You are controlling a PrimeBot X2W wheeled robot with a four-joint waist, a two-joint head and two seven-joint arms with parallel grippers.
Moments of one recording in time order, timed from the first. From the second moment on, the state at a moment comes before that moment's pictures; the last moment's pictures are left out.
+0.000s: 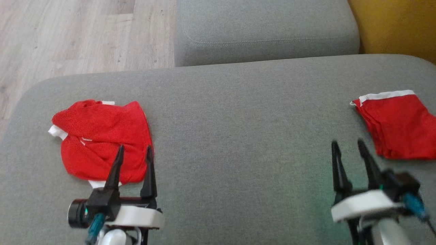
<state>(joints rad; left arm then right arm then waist) -0.07 0.05 -0.21 0.25 -0.19 0.05 -0.26 -0.05 -0.06 0.02 0.29 0.18 0.13 -0.23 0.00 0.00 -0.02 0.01</state>
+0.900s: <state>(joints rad) -0.02 0.05 -0.20 0.26 -0.20 0.06 -0.26 0.03 -0.05 0.07 0.27 0.21 0.13 -0.25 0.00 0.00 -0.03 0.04</state>
